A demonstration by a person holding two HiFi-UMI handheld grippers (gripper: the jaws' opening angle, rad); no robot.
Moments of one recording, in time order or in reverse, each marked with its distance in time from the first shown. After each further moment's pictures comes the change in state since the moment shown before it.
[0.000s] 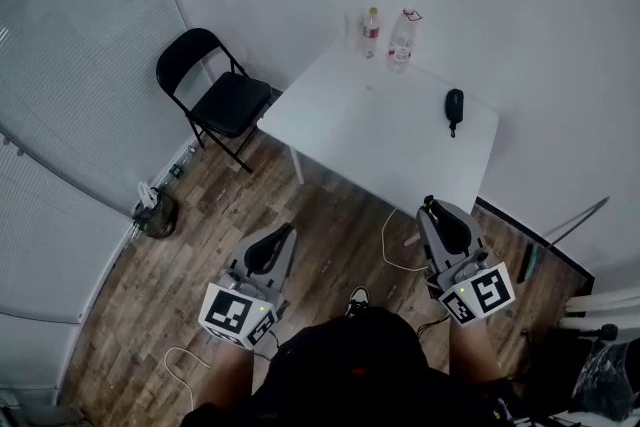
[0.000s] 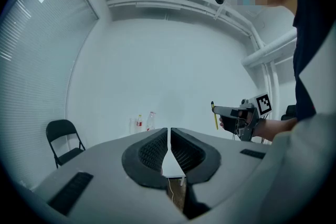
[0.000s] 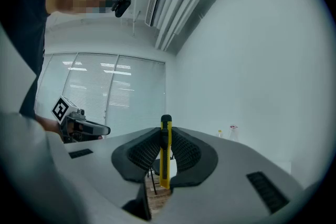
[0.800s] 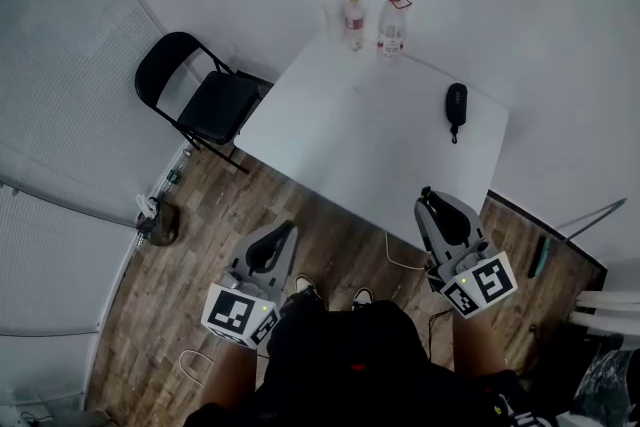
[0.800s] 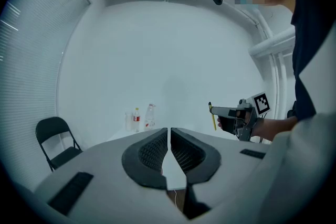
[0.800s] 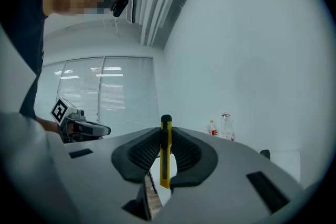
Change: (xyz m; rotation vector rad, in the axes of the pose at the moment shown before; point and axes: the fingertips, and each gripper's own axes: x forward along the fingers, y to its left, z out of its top) left arm 0.169 0.023 -0.009 0.009 0.102 -0.006; right arm 0.071 -0.154 -0.052 0.123 0.040 -0.003
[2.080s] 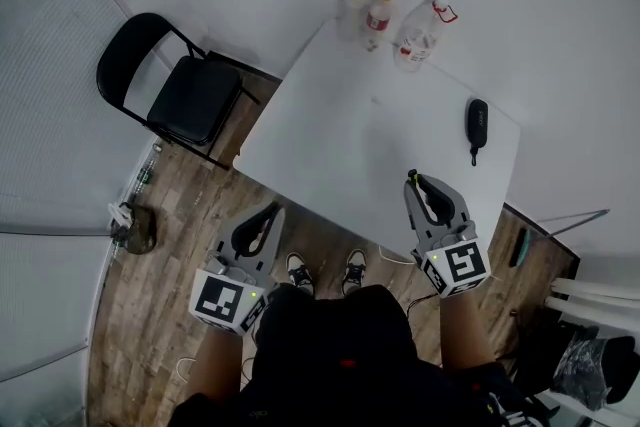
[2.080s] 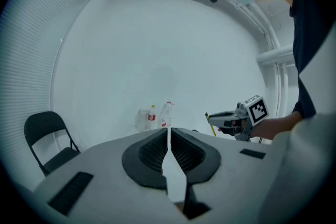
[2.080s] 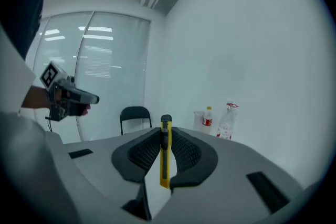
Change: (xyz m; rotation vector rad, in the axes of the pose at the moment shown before) left arm 0.088 0.226 -0.009 -0.065 0.027 -0.064; right arm 0.227 -0.039 -0.082 -0.178 0.288 -0.170
